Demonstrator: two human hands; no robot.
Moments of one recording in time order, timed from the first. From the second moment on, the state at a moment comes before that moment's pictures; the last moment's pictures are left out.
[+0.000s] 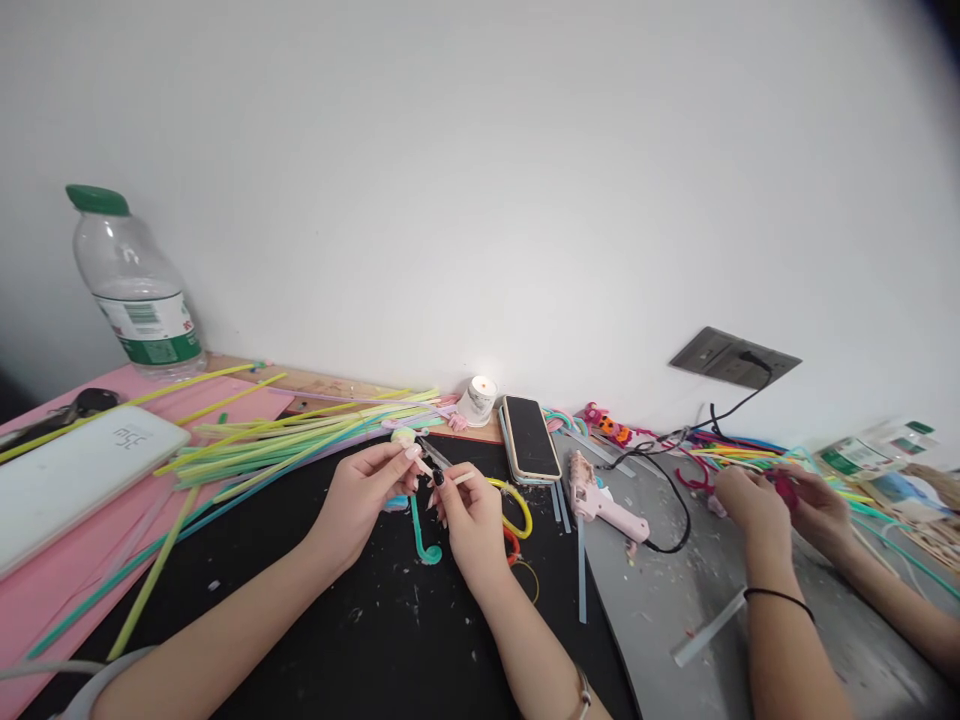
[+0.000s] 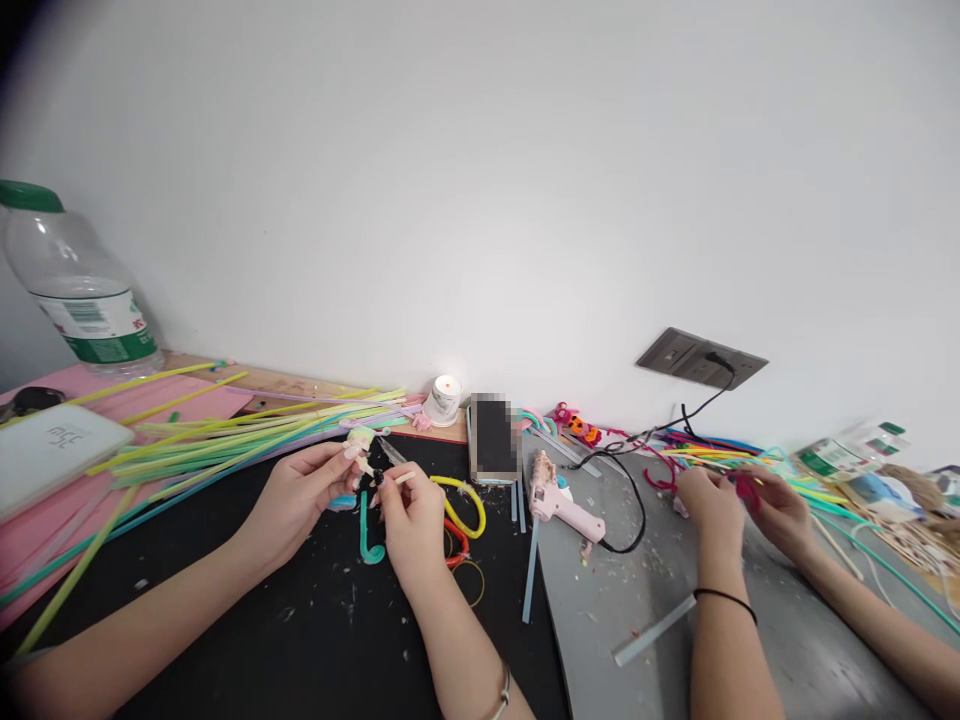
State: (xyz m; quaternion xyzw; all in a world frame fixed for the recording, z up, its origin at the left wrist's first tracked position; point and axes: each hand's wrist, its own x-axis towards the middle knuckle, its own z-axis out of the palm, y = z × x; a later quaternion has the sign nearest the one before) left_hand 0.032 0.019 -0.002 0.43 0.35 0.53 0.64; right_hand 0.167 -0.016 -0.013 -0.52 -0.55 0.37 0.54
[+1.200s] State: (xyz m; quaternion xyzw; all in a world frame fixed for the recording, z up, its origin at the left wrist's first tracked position) left_hand 0.038 0.001 0.003 0.68 0.35 0.29 0.58; right_hand 0.181 -0.019 -0.001 -0.53 -0.60 0.32 0.51
